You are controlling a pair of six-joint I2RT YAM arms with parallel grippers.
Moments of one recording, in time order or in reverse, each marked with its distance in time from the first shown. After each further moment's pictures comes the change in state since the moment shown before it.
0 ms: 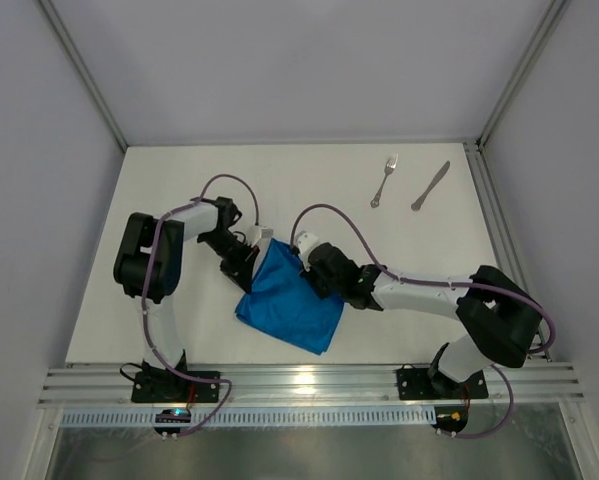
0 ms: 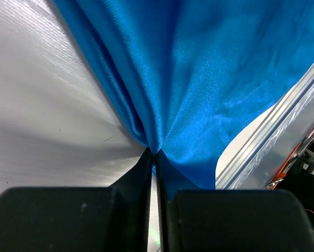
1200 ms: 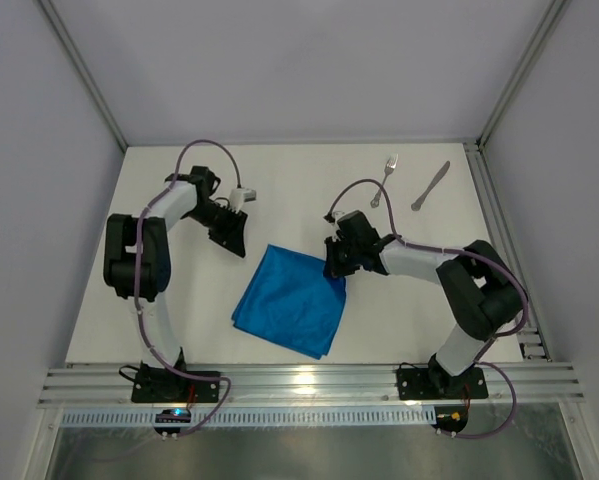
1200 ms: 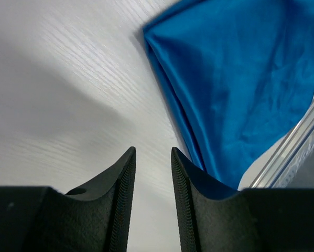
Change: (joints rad) left arm 0.136 0.008 0.246 0.000 0.028 0.050; right arm -0.344 0.172 0.067 -0.053 -0.439 0.293
